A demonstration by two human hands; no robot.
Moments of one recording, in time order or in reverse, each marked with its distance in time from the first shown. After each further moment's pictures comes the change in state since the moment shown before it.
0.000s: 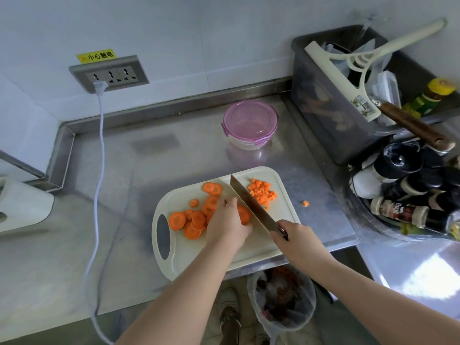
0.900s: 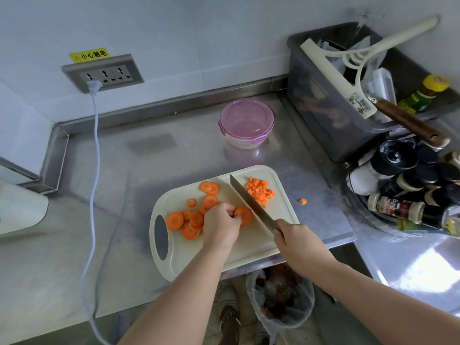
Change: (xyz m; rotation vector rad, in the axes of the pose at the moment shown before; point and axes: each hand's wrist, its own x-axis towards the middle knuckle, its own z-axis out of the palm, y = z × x) left_hand 0.001 -0.006 0.003 -0.400 0.076 -0.134; right_hand -0.001 0.005 0.004 -0.135 0.034 -0.047
